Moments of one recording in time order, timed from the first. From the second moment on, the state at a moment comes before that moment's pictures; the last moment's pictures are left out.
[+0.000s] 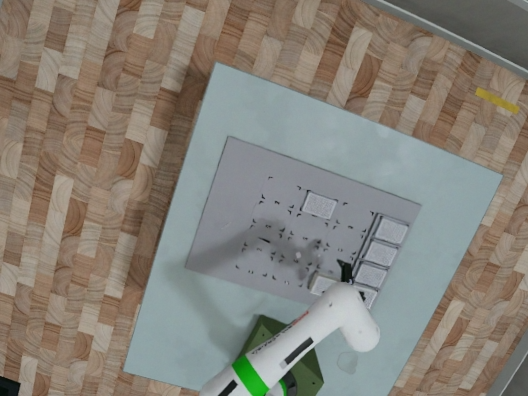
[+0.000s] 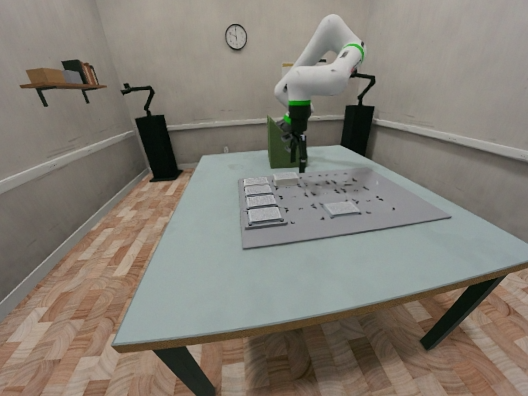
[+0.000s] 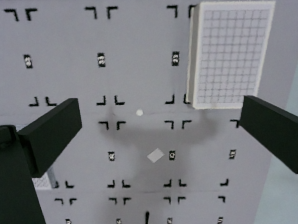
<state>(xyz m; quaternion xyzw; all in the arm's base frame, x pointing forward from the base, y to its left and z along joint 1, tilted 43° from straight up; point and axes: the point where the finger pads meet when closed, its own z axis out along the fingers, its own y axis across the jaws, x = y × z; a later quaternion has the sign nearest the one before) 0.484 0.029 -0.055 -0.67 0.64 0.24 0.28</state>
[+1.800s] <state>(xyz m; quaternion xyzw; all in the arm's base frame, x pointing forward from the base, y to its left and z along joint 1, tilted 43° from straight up) 0.390 -0.004 -0.126 -0.67 0.64 0.24 0.28</state>
